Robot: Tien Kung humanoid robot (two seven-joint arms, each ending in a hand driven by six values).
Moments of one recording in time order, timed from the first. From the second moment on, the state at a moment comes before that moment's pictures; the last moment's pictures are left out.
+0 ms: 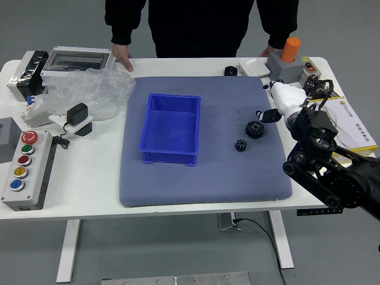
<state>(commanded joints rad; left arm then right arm) -0.14 0.04 -1.61 -0.18 1.95 -0.36 0.26 0.68 -0.35 0.68 1.21 -1.96 -0.12 -0.65</state>
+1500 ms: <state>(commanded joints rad) -0.15 0.04 -1.62 -0.18 1.98 -0.37 0.27 0.76 -0.28 0.47 1.01 -1.77 -0.12 -0.62</state>
